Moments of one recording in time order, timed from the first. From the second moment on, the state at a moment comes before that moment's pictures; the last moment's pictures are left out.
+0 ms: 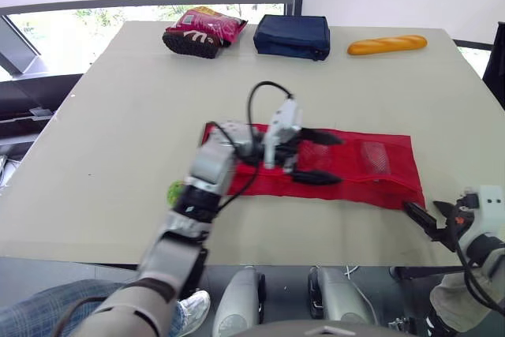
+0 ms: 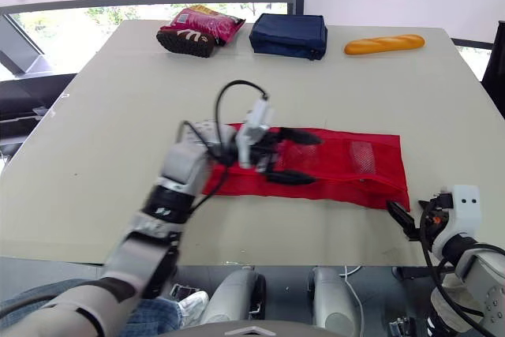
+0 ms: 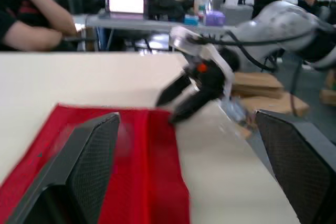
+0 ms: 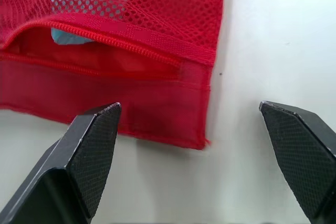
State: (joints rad) left arm -0.70 0.39 -0.17 0.05 -0.40 0.46 -1.42; right arm 0.24 -0.41 -0.55 -0.58 0.55 0.99 0.46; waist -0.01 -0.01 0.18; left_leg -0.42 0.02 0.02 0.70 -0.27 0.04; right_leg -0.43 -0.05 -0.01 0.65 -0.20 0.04
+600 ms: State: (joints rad) left arm -0.54 0.82 0.07 -0.24 -0.62 0.67 -1.40; right arm 0.29 -0.69 -0.46 -0.28 0.46 0.66 0.63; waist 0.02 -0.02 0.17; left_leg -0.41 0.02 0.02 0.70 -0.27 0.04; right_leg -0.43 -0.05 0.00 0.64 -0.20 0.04
